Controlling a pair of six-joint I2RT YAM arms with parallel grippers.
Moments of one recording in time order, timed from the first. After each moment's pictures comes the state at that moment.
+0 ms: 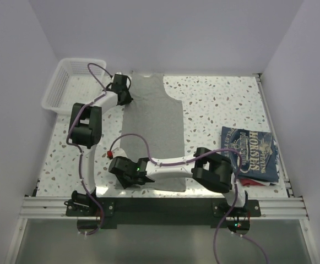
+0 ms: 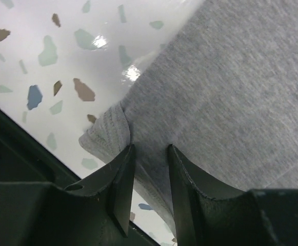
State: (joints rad) left arm -0.20 2.28 1.72 -0.26 -0.13 -0.53; right arm 1.35 2.07 1.46 -0.37 0.23 0.61
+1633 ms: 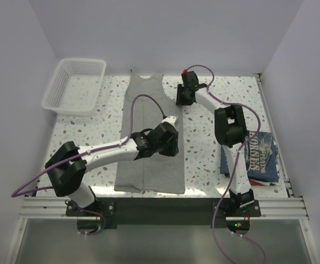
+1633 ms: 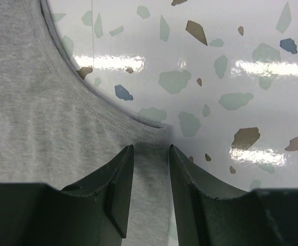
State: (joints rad) left arm -0.96 1.59 1.08 -0.28 -0.12 -0.67; right arm 0.34 2.38 1.95 -0.48 0.01 0.39
